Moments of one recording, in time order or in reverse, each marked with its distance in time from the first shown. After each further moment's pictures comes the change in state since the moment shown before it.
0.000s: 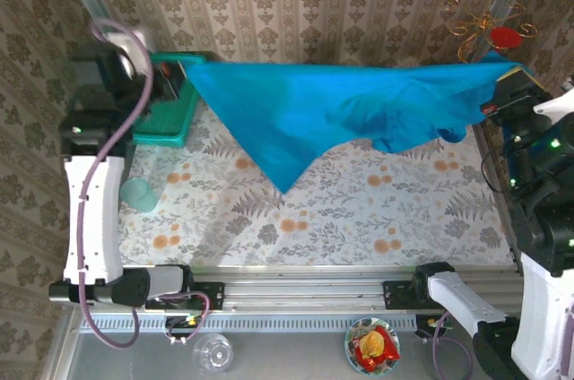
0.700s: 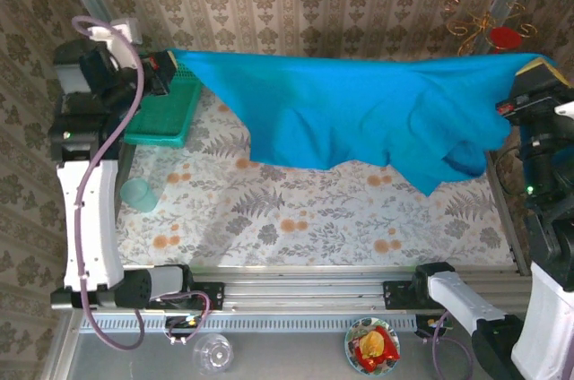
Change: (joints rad) left arm 0.050 -0.075 -0.104 0.099 0.087 0.003; right arm -0.013 0.018 0.152 -0.021 -0.013 -0.079
